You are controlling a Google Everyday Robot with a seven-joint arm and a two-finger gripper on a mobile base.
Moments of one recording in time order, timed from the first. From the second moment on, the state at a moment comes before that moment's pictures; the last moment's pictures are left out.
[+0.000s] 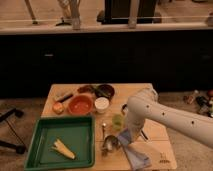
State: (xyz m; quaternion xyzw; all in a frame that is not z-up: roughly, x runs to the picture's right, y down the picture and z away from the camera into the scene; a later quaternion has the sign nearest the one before) arm 0.122 0.222 0.728 -0.33 -0.17 -0.27 0.89
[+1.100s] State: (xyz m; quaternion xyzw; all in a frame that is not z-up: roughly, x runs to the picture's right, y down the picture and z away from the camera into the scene) arm 0.098 0.189 0.710 -0.29 -0.19 -0.36 0.87
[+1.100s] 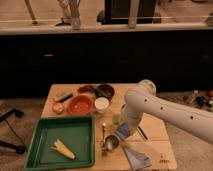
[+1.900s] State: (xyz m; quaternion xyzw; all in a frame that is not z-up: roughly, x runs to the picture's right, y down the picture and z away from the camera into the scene) arm 0.042 0.208 0.666 -0.29 -0.26 -0.49 0.78
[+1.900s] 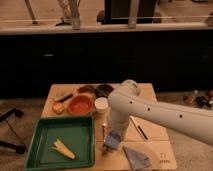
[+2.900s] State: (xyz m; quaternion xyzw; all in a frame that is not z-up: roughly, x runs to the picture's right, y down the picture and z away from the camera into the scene) arm 0.017 0.229 0.676 -0.29 -0.32 -0.55 0.71
